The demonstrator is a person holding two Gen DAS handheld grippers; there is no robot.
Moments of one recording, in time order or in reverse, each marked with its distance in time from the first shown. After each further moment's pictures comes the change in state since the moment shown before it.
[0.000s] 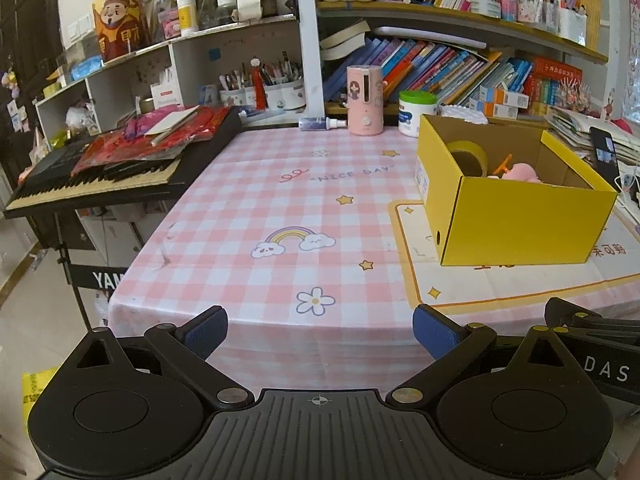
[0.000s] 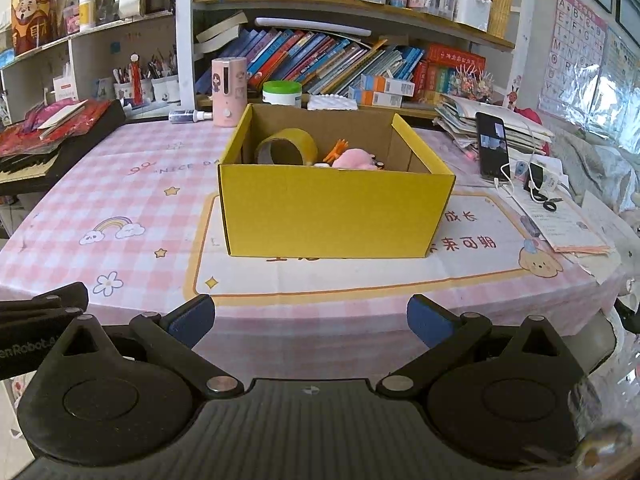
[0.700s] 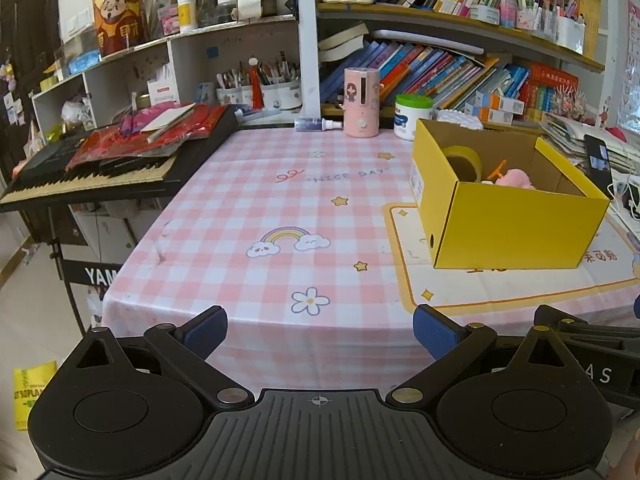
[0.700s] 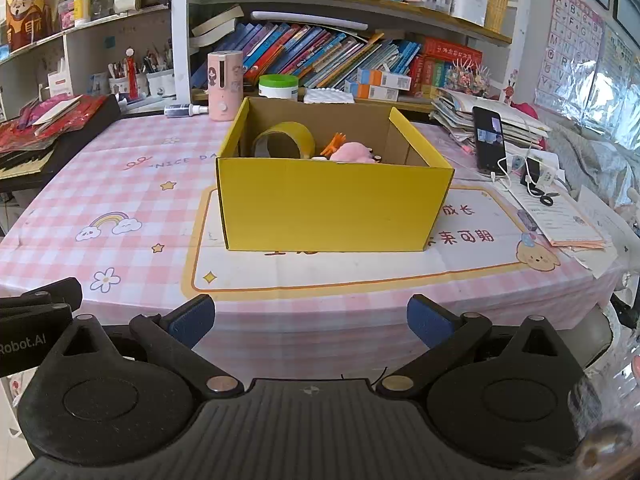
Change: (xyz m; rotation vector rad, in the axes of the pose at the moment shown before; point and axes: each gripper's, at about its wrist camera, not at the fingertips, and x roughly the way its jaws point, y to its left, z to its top) left arm -0.004 0.005 0.000 -0.022 -0.002 -0.029; right arm 0.003 0.001 0.001 0.004 0.019 -0.015
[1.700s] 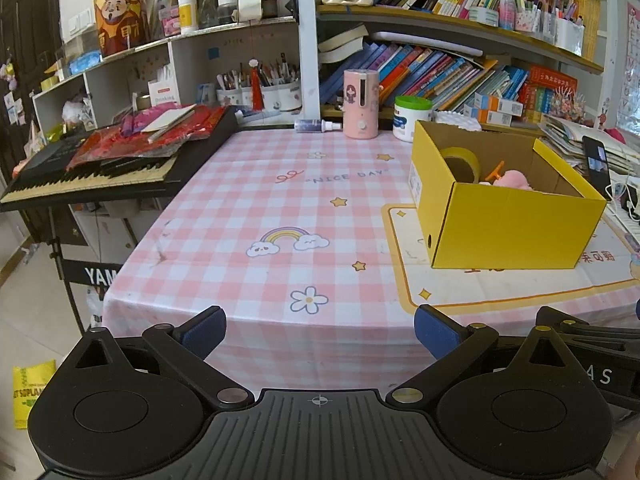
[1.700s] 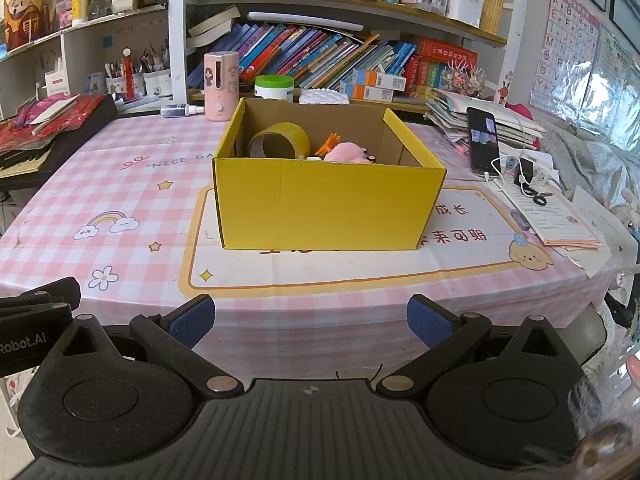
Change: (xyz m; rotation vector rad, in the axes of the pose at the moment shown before) left arm -0.005 -0.001 -0.002 -0.001 -0.004 -0.002; right arm -0.005 -0.004 -0.002 0.002 0.000 -0.008
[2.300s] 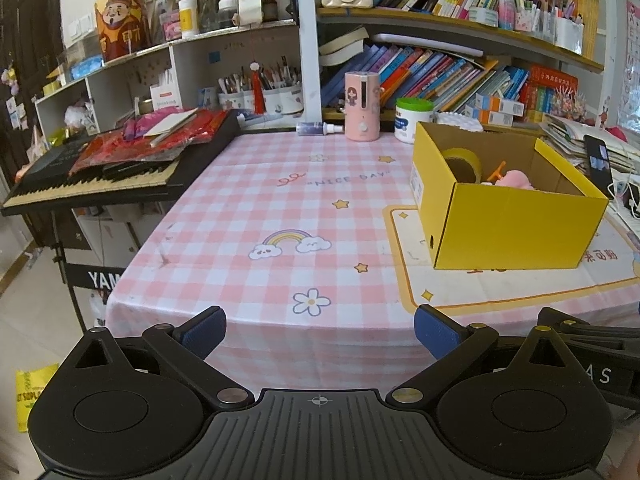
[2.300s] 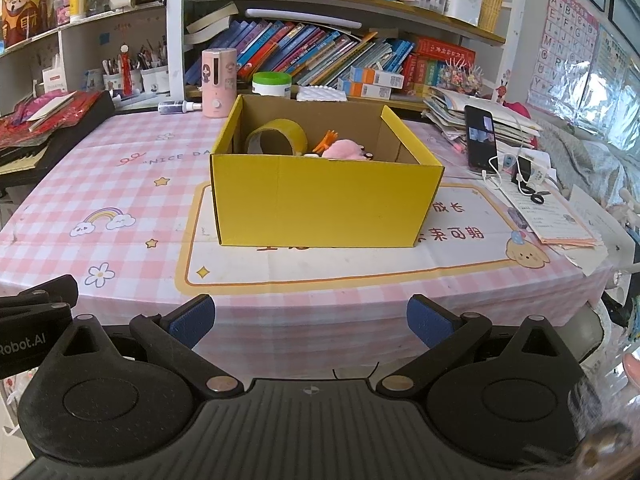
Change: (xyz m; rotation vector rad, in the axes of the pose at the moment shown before) left arm -0.001 -0.002 0.000 0.006 -0.012 0.012; right arm 0.000 0.001 0.000 -0.004 0.008 -0.013
